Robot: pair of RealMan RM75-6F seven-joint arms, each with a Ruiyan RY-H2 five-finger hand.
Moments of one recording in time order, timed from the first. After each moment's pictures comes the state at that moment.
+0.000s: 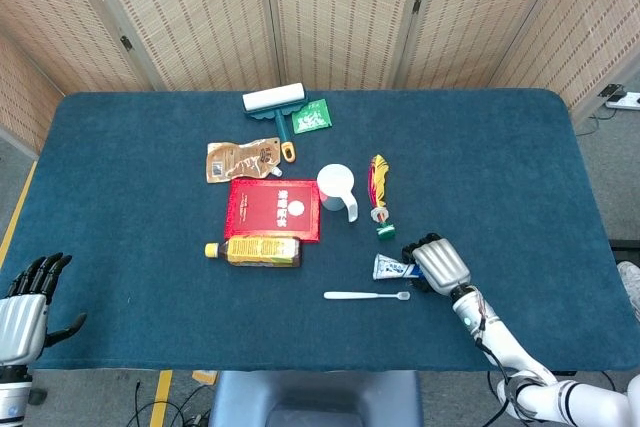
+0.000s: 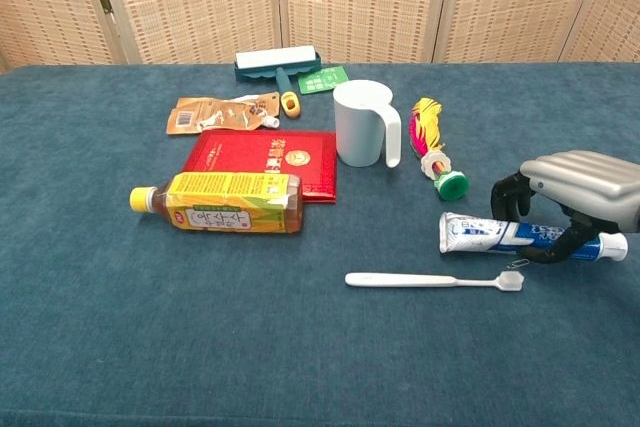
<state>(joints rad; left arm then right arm) -0.06 -1.24 -0.05 -1.52 1.47 1.52 0.07 0.53 -1.54 0.04 -1.32 -1.38 0.99 -0.20</state>
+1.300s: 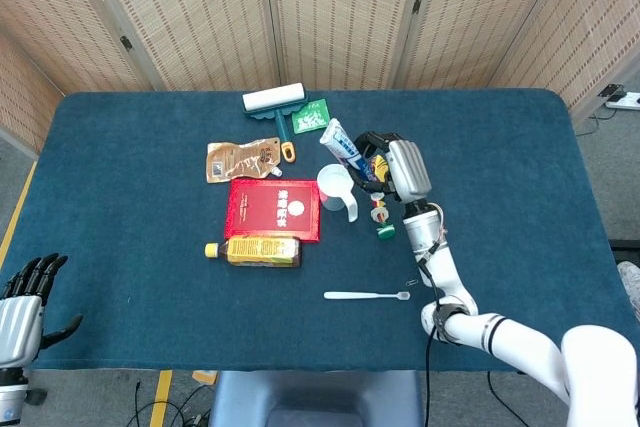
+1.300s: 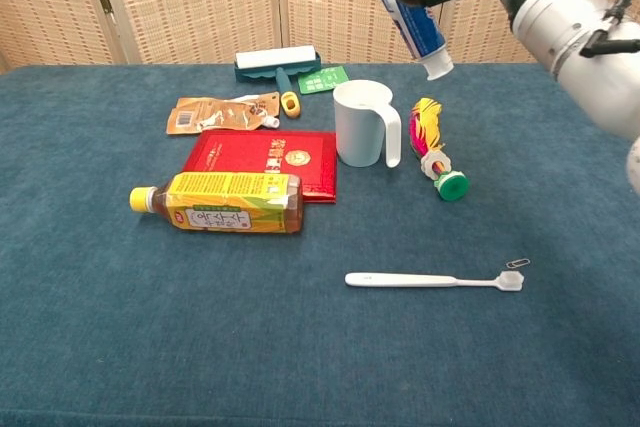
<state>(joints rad) -0.05 -1.22 -0.05 -1.54 1.48 1.54 0.08 0.83 -1.76 0.47 -1.11 -1.28 1.14 0.33</state>
